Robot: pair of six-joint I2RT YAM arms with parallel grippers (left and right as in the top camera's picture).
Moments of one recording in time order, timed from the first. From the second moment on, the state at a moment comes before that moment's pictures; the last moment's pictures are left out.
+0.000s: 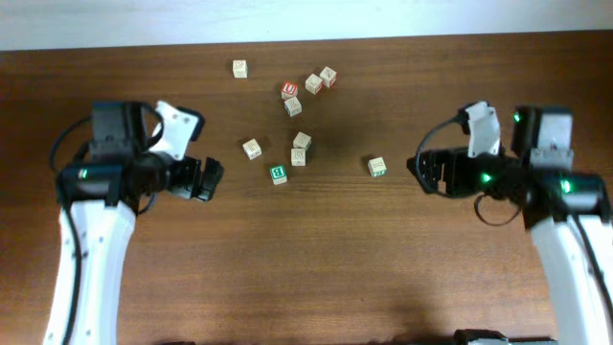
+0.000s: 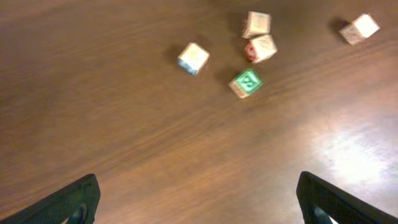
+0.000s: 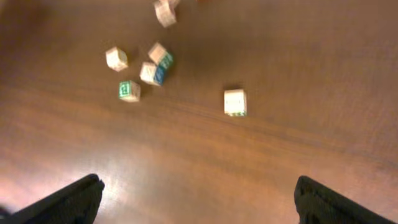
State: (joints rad) left arm 0.02 1.40 1.33 -1.01 0.30 0.33; right arm -0.08 1.28 1.25 -0.98 -0.50 -0.05
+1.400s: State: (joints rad) left arm -0.04 1.56 1.35 -0.91 0.04 -0.07; right arm 0.29 2.07 1.53 -0.86 0.03 0.19
